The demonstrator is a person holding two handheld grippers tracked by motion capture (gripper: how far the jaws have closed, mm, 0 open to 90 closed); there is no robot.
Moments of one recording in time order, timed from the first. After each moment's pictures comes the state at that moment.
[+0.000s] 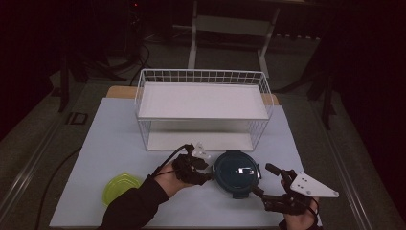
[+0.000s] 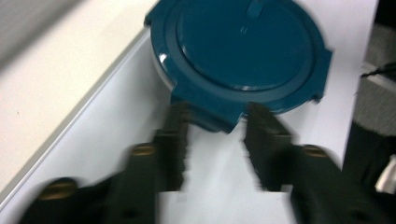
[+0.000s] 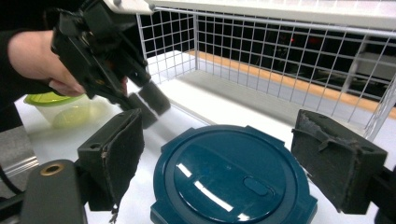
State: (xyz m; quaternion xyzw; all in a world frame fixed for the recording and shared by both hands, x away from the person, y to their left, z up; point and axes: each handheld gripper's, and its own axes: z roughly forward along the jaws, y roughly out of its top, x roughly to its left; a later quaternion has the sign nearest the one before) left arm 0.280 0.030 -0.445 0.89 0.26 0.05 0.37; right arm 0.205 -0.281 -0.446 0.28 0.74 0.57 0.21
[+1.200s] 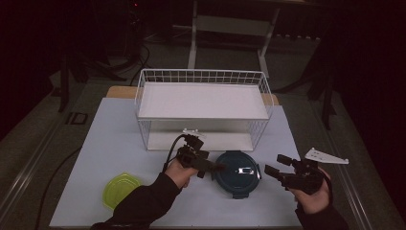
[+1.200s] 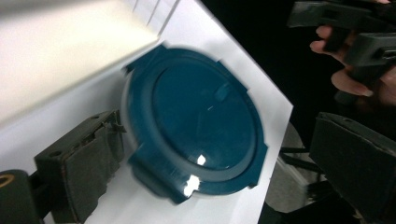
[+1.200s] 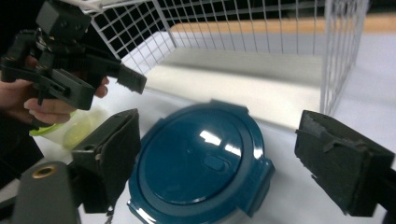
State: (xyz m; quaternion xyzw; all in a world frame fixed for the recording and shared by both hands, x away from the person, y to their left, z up) left arm 0.315 0.027 -0.454 0.79 0.40 -0.12 0.46; right arm 0.259 -0.325 -0.436 0.42 0.72 0.54 0.07
